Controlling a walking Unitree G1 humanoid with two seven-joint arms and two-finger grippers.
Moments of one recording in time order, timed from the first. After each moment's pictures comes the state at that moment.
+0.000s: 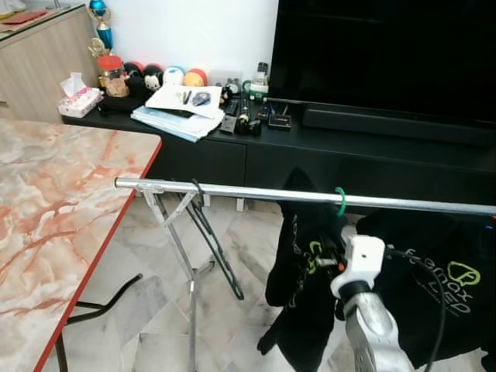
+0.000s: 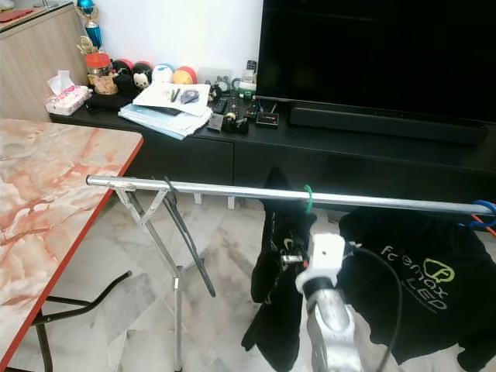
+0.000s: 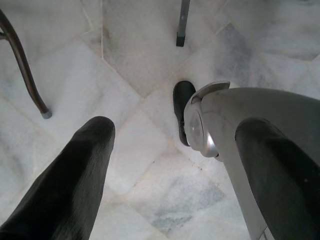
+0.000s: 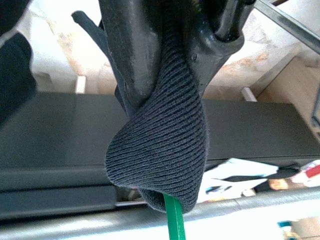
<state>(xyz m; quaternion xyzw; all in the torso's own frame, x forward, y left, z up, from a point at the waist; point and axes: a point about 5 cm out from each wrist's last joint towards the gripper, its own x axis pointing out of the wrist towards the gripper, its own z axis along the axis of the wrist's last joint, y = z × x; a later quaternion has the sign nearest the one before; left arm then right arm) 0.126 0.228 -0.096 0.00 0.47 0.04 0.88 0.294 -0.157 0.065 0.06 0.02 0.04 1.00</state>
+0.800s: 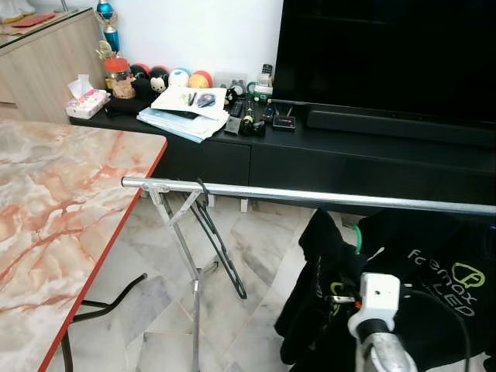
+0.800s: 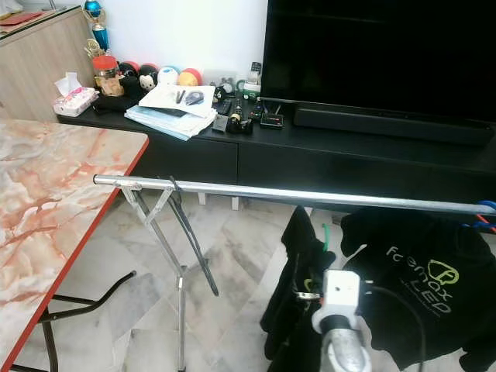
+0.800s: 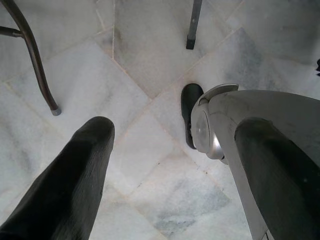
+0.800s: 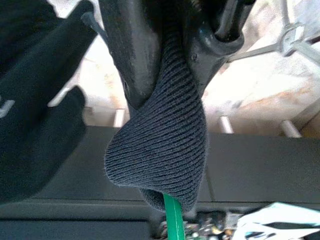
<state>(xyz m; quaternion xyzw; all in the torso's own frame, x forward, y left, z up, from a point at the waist) 0.124 0.216 -0.099 0.00 0.47 0.05 0.88 0.256 -0.194 0.040 0.00 0.09 -0.03 1.00</state>
